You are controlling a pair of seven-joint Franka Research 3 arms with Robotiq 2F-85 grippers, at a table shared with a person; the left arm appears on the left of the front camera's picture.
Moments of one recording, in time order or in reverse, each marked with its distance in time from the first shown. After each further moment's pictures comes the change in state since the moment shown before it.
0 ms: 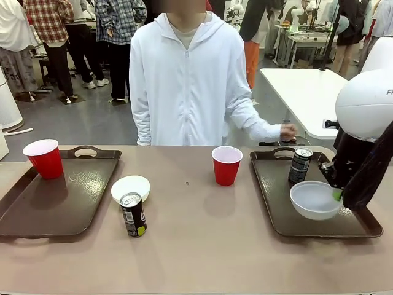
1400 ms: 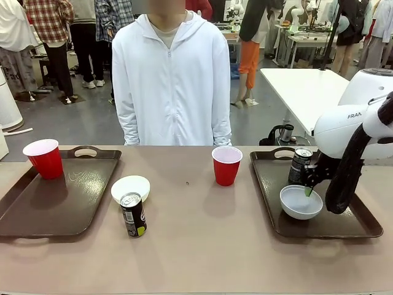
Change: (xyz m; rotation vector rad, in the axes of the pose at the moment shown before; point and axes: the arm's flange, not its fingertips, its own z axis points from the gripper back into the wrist) left arm 0.000 0.000 0.000 0.000 0.000 0.000; right arm 0.043 -0.003 -0.058 0.038 -0.060 -0.021
